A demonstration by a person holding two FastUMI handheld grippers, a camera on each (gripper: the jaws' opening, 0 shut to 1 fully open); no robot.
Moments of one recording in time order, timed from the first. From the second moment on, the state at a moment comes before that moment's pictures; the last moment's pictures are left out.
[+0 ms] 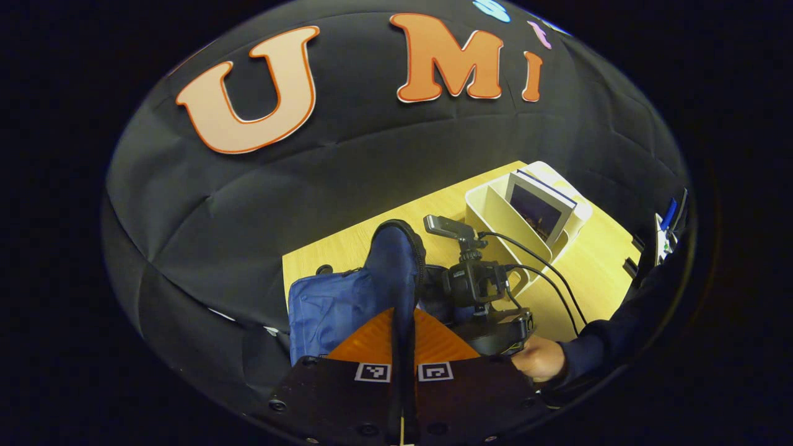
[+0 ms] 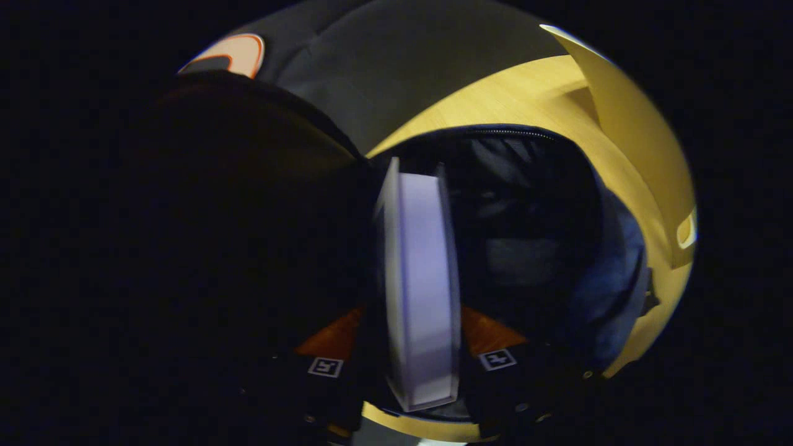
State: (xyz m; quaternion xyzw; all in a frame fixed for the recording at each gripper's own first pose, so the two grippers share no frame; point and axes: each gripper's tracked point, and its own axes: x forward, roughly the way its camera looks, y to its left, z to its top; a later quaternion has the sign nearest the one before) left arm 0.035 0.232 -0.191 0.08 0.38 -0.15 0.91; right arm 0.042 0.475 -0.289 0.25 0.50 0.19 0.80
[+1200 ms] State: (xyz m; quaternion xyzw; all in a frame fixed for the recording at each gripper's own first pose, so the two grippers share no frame) left arm 0.021 0.205 -0.210 0.06 0.42 -0.07 0.90; right arm 0.049 0.185 -0.092 0.00 0.34 0.17 0.92
